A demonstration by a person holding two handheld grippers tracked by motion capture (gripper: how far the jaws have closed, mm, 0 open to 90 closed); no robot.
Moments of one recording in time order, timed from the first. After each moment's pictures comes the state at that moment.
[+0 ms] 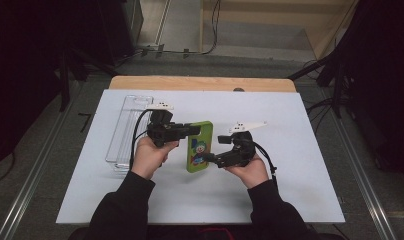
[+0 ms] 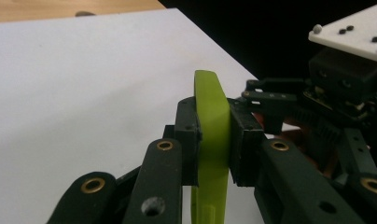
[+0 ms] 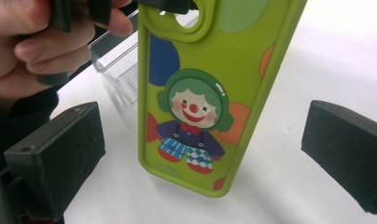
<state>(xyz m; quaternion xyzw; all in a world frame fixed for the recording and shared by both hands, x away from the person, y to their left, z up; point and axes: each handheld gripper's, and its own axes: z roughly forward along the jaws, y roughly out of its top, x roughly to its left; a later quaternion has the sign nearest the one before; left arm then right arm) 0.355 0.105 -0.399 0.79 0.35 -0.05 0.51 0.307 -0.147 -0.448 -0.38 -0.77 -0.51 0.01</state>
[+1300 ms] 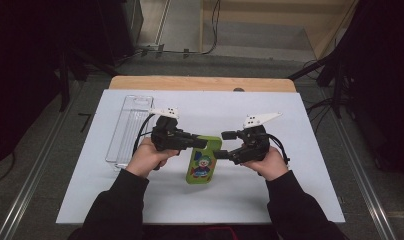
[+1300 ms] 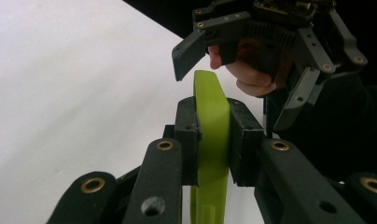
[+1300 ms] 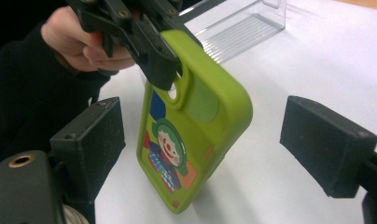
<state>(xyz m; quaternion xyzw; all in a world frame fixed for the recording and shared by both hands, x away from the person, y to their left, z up) 0.351 0.098 -0.405 0.82 0.21 -0.14 0.51 0.309 -0.180 -0.417 -0.29 -0.80 -0.53 0.04</state>
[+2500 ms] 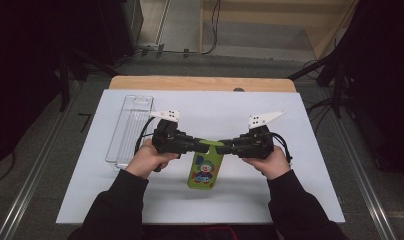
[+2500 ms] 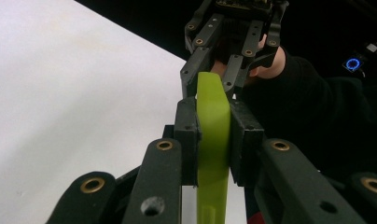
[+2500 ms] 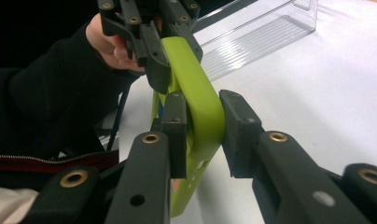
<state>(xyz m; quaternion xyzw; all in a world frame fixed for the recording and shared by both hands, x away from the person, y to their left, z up) 0.346 0.097 -0.407 0.81 0.16 -0.17 0.53 0.310 -0.189 -0.417 -0.25 -0.80 -0.54 0.07</state>
